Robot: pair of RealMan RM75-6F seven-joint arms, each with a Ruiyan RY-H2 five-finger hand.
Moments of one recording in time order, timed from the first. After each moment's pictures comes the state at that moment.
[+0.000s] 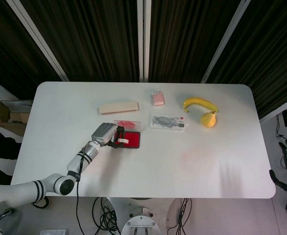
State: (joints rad) left arm -0.79 -1.60 -0.26 -1.42 1.05 0.73 0.10; right arm -0.03 -1.14 0.06 -1.49 -1.49 1.55 0.04
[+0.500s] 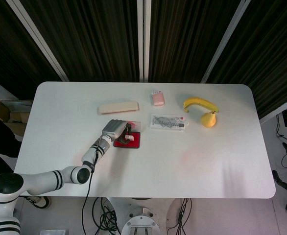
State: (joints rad) left arm -0.96 -1.70 -0.25 -1.26 0.76 0.66 0.28; right arm -0.03 -1.14 0.06 -1.47 -1.47 1.55 0.07
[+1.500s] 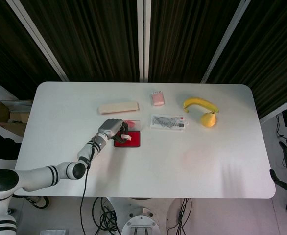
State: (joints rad) left arm -0.99 -1.61 -0.23 -1.31 0.70 0.58 0.20; right arm -0.02 -1.14 0.07 -1.48 -1.47 1.53 0.05
